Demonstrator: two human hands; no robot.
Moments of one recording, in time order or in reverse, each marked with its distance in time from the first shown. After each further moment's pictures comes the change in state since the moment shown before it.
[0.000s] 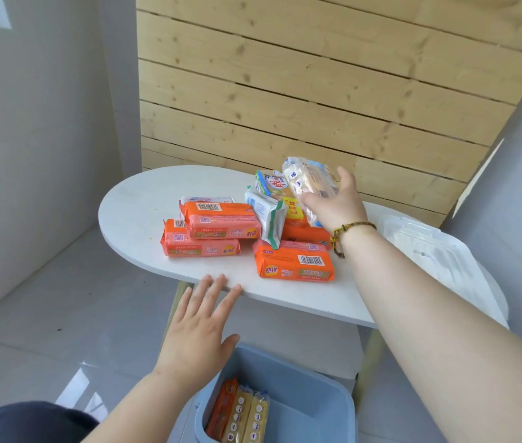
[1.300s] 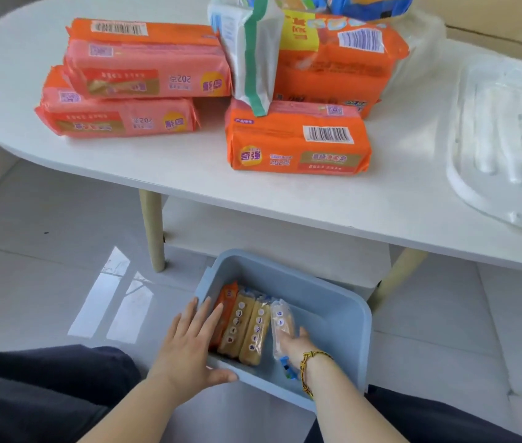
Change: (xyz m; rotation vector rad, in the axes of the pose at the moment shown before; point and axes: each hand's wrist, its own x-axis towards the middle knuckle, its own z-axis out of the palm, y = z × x) left_hand -0.069 -0.018 0.167 0.007 -0.746 -0.175; right_hand -0.154 0.311 0.150 -0.068 -0.705 1.079
